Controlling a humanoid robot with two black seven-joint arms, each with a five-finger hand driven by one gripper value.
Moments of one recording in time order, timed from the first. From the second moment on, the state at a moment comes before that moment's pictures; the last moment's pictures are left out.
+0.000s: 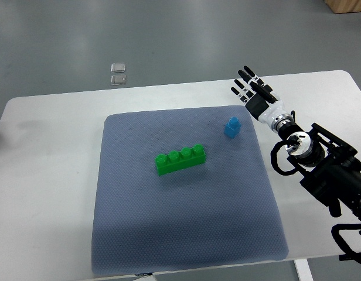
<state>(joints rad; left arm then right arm) -0.04 0.00 -0.10 -0.18 0.07 -0.01 0.13 0.74 -0.05 0.90 0.52 0.05 0.24 0.18</state>
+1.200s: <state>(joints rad) -0.05 0.00 -0.10 -0.22 0.07 -0.01 0.13 1.28 -0.36 0.26 0.67 -0.75 0.55 0.06</state>
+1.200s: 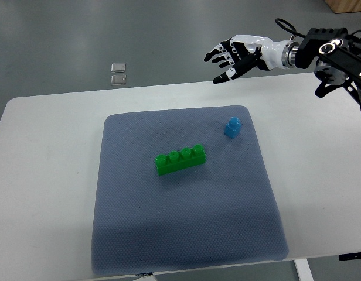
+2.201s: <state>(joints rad) -0.06 0.00 -0.10 -0.21 0.07 -0.01 0.13 1.44 -0.30 -0.20 0.89 -1.18 0.39 0.06</state>
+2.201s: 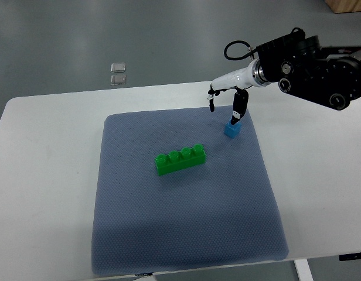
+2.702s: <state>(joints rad) -0.06 0.00 -0.10 -0.21 0.07 -0.01 0.13 1.33 -0.28 -0.20 0.81 -1.27 0.33 0.11</state>
